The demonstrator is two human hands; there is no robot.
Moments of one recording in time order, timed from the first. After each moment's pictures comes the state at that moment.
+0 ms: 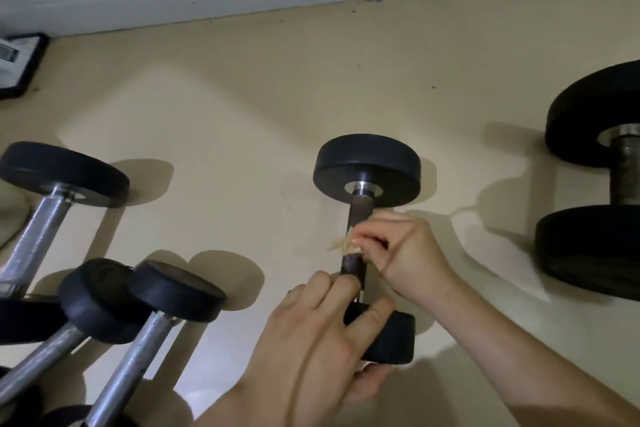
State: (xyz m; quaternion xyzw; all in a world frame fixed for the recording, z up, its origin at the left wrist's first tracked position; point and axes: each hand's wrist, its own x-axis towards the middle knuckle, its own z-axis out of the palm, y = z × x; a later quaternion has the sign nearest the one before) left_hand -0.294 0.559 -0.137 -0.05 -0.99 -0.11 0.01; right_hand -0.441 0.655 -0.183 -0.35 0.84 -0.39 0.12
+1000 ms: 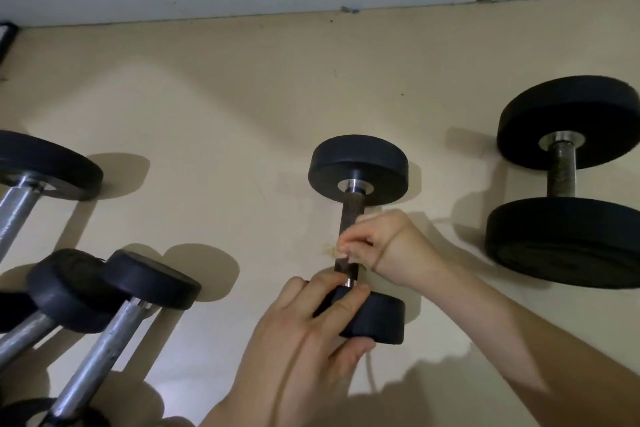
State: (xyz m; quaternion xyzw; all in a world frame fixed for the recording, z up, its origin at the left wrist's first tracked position) left_hand -0.281 0.583 -0.143 0.02 -0.96 -0.26 0.07; right_hand -0.454 0.682 -0.167 -0.41 0.83 -0.29 0.23
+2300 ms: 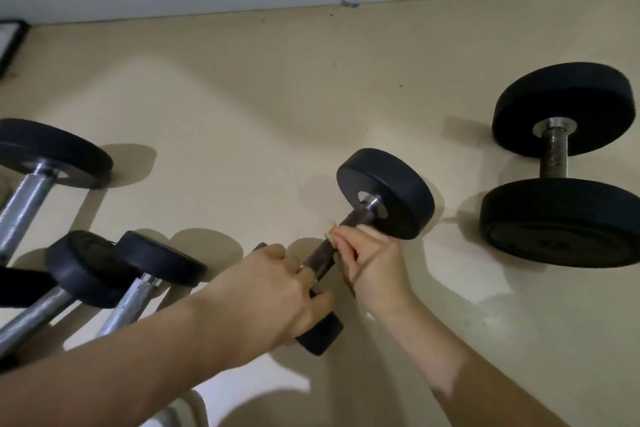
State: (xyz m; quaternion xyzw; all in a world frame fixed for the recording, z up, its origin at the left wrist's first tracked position) left_hand -0.289 0.533 -0.101 -0.28 -0.94 0.09 -0.15; right_hand -0.384 0.683 -0.190 -0.31 0.87 -0.39 0.02
